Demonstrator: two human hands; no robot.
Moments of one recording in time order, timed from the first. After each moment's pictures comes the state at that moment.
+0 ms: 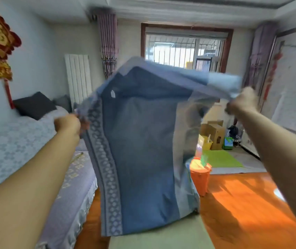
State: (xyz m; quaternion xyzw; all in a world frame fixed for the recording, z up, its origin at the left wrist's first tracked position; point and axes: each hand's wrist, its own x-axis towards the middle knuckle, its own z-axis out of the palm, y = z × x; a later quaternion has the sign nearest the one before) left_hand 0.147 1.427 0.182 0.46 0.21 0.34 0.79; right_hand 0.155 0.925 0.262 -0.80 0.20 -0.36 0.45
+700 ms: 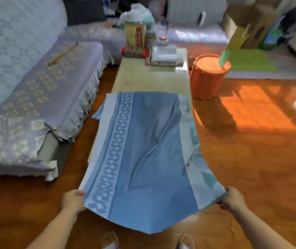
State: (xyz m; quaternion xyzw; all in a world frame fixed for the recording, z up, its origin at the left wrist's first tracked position) left_hand -0.115 1.224 -0.358 0.69 0.58 -0.04 0.44; right_hand -0.024 0.710 -0.350 -0.88 0.28 0.26 0.28
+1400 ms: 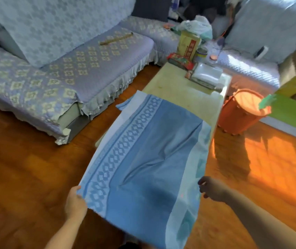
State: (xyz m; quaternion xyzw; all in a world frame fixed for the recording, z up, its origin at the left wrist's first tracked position) left_hand -0.159 1.120 -0.355 0.68 0.62 0.03 0.39; right_hand 0.152 0.770 -0.279 -0.90 -0.06 0.42 0.12
